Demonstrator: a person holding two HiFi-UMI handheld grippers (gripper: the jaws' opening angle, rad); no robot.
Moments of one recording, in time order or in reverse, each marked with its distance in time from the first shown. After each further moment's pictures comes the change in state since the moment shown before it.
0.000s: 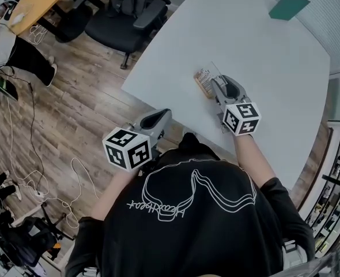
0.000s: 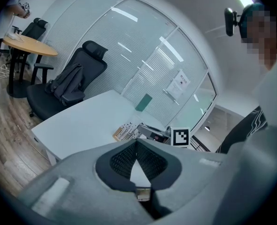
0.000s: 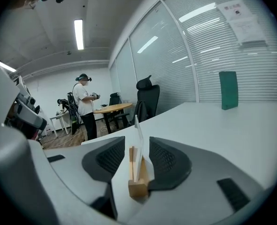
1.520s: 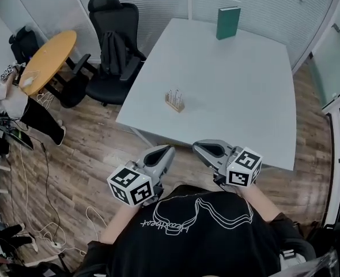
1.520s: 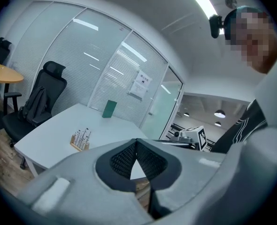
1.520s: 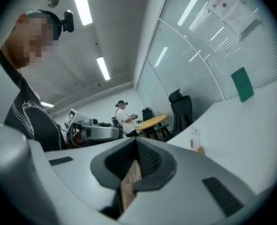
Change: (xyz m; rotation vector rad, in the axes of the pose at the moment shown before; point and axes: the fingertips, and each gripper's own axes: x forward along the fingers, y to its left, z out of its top) left arm -0.080 -0.221 -0.049 0.315 -0.069 -0.215; right arm -0.291 0.168 0.029 0.139 -0.171 0.439
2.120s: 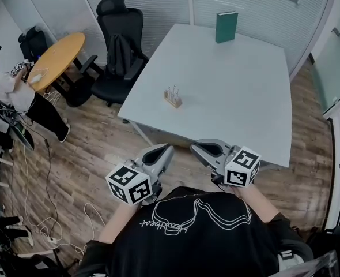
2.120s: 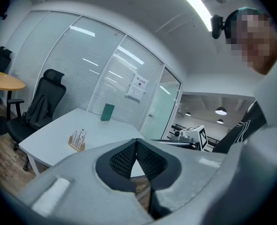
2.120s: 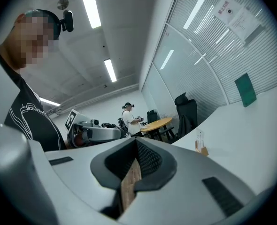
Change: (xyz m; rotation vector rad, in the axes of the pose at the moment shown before) left arm -0.018 -0.060 -0.013 0.046 -0.035 0.034; right arm -0.045 0.043 -0.002 -0.042 -0.022 0.049
